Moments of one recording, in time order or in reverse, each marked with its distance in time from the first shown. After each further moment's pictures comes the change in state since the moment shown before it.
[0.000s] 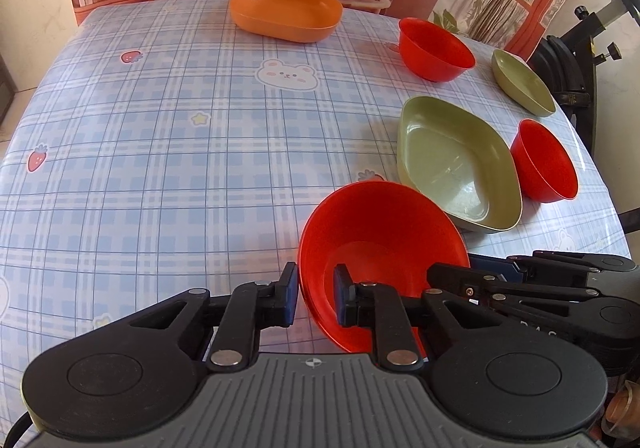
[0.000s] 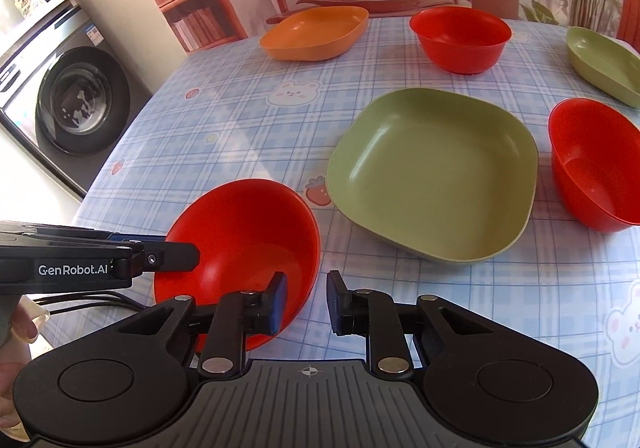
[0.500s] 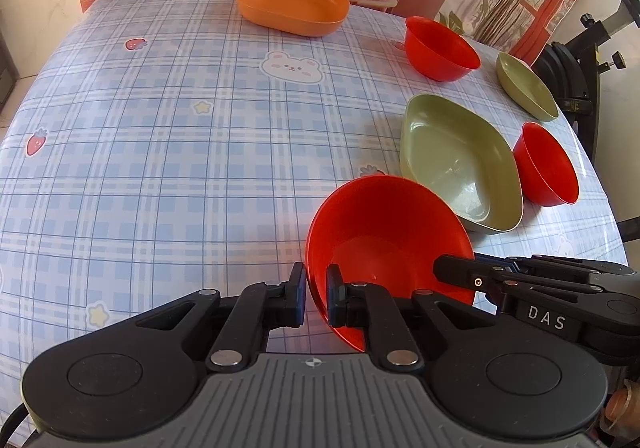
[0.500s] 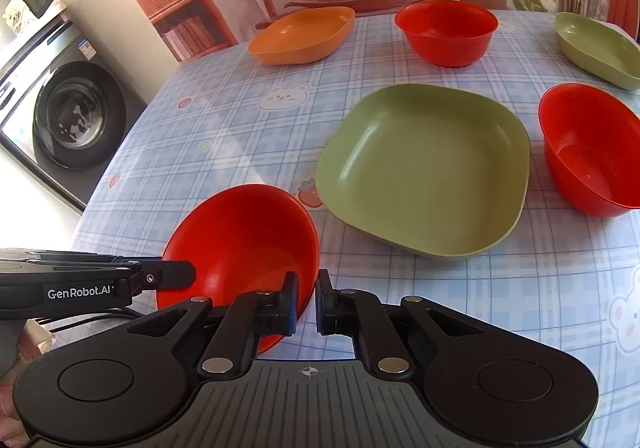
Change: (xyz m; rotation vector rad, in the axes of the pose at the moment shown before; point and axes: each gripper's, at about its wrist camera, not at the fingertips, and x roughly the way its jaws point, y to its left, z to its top) left arm 0.002 0.006 -0.003 -0.037 0.007 -0.013; right arm 0.000 -0.007 0.000 0.059 -0.013 0.027
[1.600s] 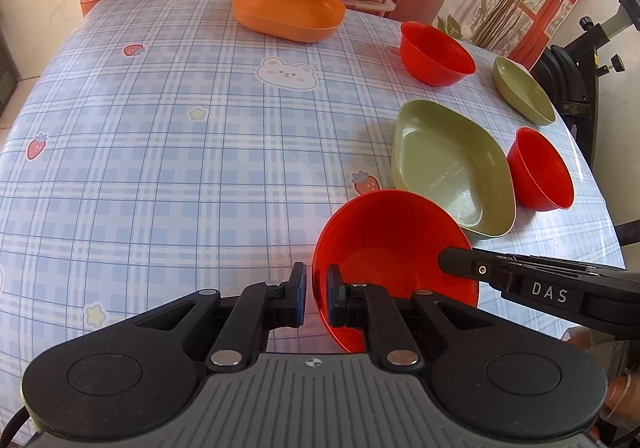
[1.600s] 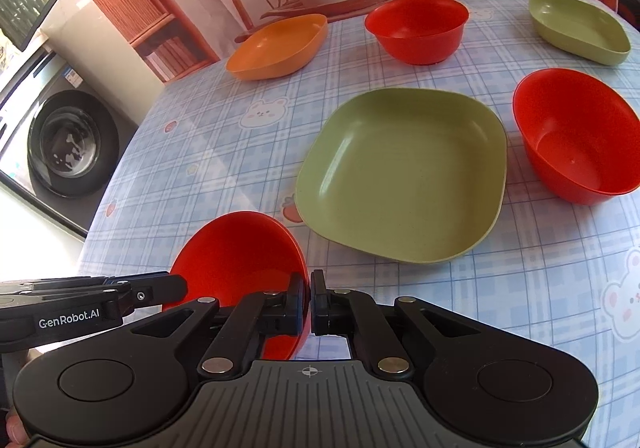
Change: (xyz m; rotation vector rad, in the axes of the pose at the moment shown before) left arm -0.001 -0.004 0.004 -0.003 0.000 0.000; right arm -0.004 -0.019 0.005 0.112 -0.007 0.009
